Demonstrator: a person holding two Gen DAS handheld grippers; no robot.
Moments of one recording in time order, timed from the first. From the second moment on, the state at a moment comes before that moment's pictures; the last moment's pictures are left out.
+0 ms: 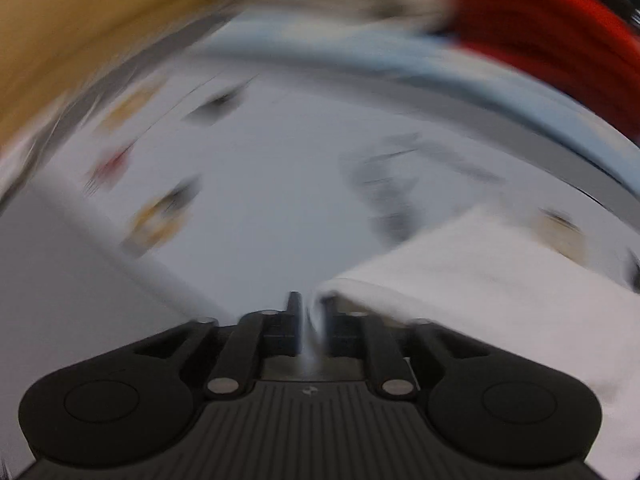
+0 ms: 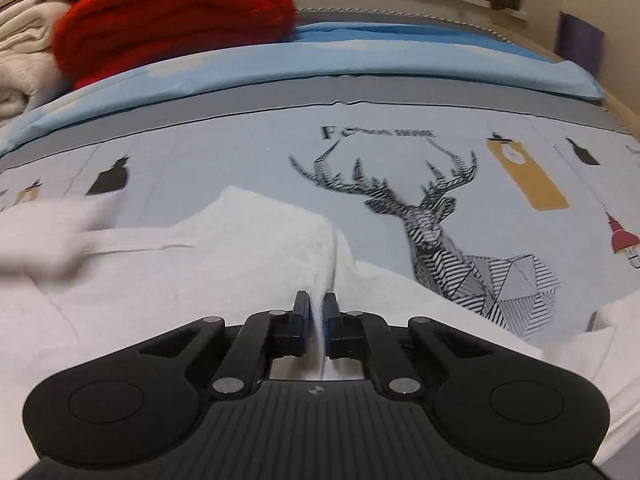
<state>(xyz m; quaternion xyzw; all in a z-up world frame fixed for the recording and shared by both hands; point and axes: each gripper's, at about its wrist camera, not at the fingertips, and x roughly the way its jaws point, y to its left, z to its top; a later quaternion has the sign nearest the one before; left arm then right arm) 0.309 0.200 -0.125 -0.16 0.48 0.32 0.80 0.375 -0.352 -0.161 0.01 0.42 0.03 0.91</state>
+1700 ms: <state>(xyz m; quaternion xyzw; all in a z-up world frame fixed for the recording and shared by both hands) 0.340 0.203 -0.058 -0.13 0.33 0.33 0.88 0.378 -0.344 -0.148 0.01 0.42 0.01 0.91</state>
